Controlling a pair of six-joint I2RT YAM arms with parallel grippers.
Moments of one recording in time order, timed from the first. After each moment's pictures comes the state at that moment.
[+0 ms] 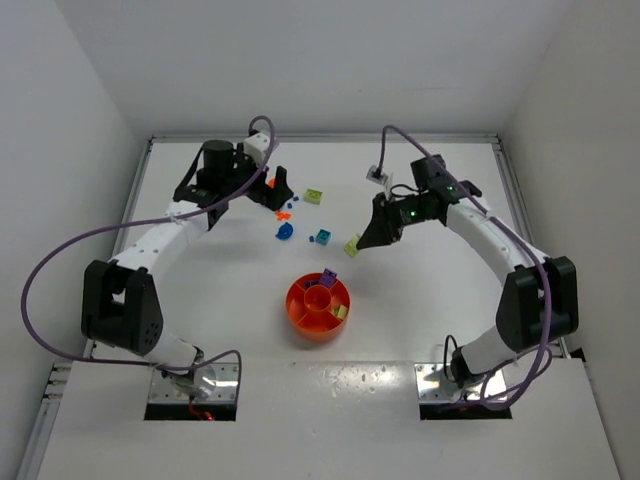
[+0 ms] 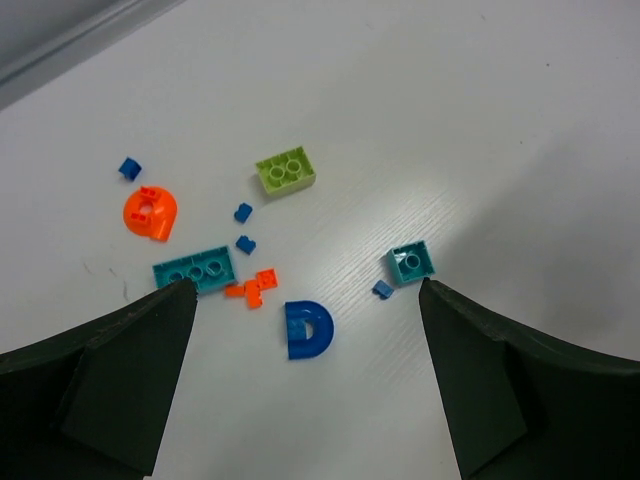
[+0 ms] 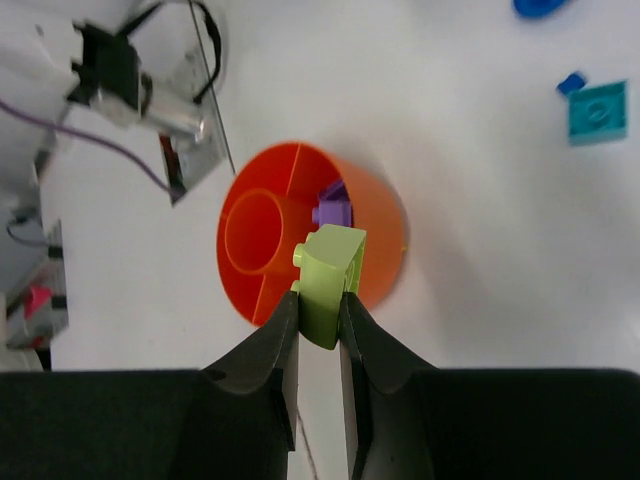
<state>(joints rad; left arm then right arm) -0.25 1.49 1.16 -0.10 0.45 0.14 0.25 1.55 1.18 -0.64 -1.04 -0.23</state>
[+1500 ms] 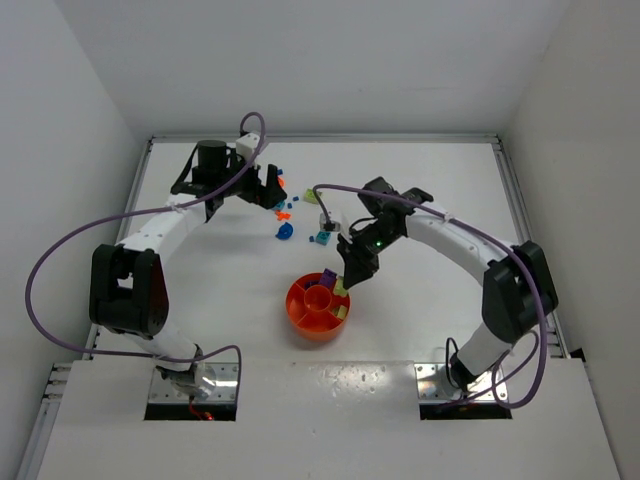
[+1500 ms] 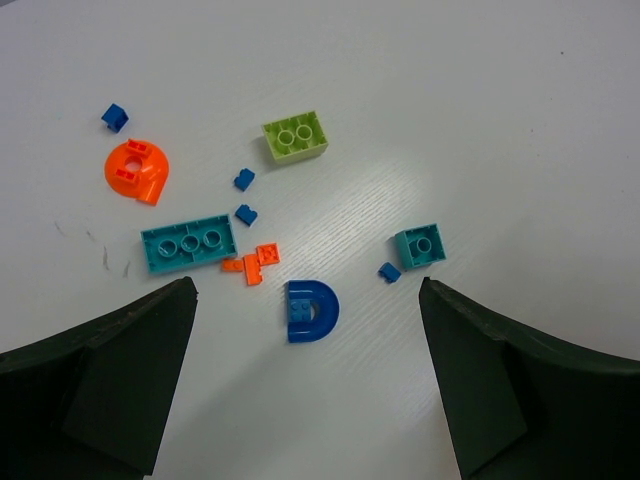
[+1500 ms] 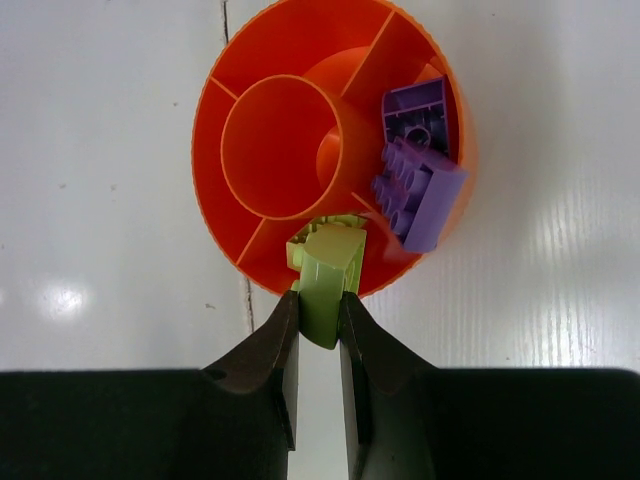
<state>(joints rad) -0.16 1.60 1.19 -0.12 0.53 0.08 0.56 1.64 1.22 -0.91 -0.82 -0.64</state>
